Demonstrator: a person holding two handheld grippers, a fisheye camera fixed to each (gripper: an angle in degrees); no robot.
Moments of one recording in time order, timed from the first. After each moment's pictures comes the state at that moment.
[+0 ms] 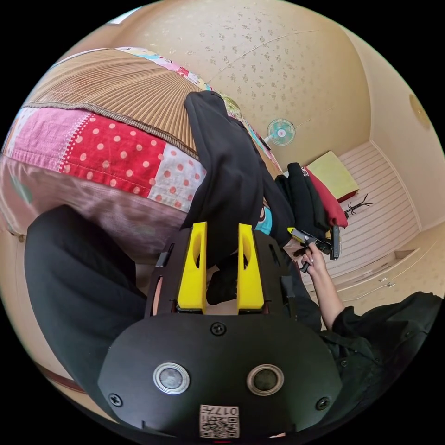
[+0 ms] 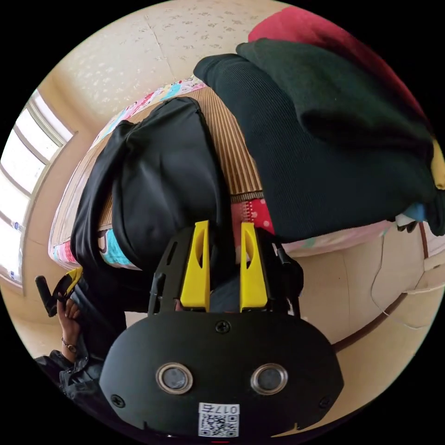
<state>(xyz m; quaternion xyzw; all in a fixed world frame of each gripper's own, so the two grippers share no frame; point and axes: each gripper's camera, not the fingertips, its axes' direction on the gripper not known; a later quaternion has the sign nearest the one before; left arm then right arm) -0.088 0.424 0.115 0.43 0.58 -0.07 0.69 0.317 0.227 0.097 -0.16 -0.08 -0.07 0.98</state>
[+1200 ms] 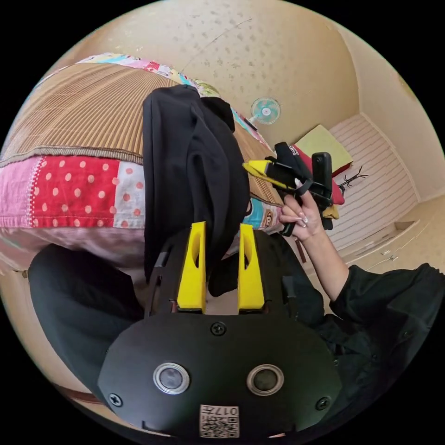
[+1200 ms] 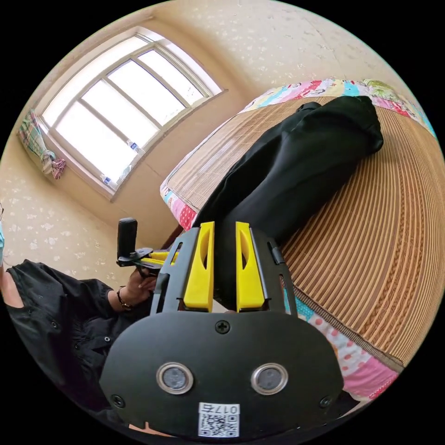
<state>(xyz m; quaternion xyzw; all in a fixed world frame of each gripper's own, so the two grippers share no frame) -0.077 0.437 0.081 0.43 0.57 0.03 0.70 0.130 0.211 0.132 -0.22 -0.45 -0.25 0.83</state>
